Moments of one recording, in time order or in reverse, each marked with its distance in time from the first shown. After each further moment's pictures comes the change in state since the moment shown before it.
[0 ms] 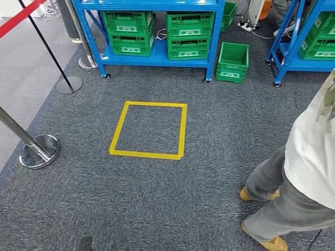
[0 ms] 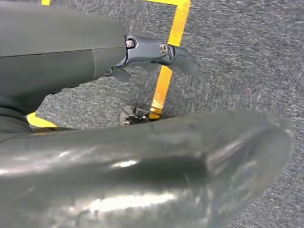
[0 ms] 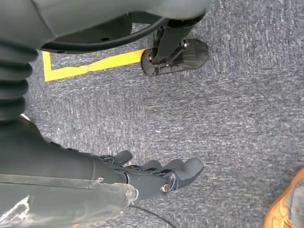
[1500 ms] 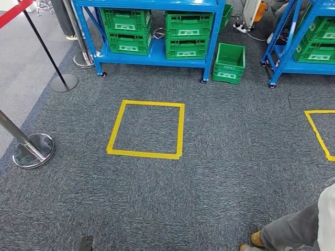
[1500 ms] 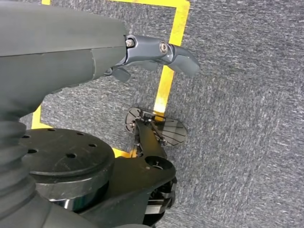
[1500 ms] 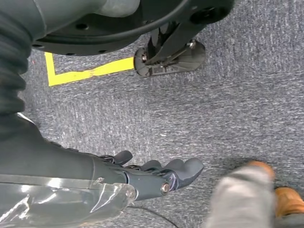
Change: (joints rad) left arm 0.000 -0.006 0.000 0.000 -0.005 0.015 0.015; right arm -0.004 0.000 0.000 0.000 0.020 0.000 0.005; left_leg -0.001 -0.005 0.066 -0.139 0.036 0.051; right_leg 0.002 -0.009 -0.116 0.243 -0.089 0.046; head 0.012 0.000
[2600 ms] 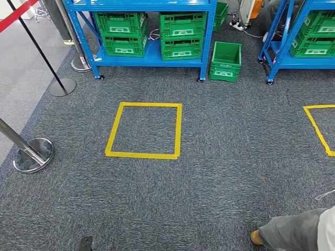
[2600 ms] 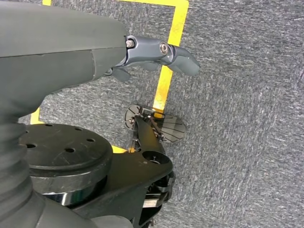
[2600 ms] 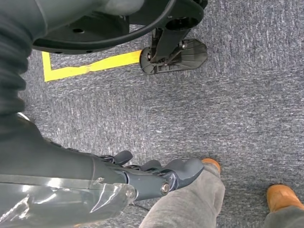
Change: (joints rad) left arm -0.002 0.000 0.000 0.000 0.006 -0.004 -0.003; right arm -0.002 0.001 0.001 0.000 0.016 -0.004 -0.005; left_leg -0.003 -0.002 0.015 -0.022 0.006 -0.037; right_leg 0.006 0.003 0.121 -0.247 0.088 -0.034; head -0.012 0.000
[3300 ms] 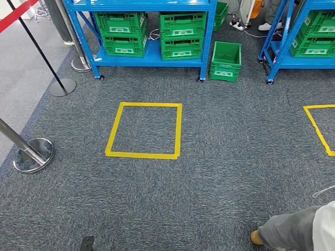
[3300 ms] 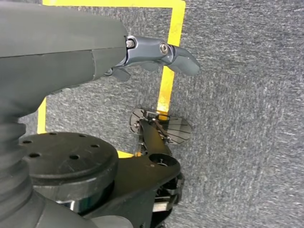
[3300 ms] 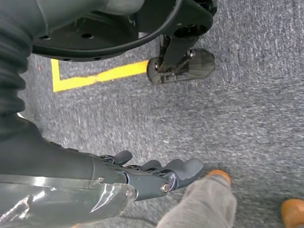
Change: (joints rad) left arm 0.024 0.031 -0.148 0.000 0.069 -0.014 0.042; right arm 0.017 -0.015 0.077 -0.001 -0.106 0.054 0.038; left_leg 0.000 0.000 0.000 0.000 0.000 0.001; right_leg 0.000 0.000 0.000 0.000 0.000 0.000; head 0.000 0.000
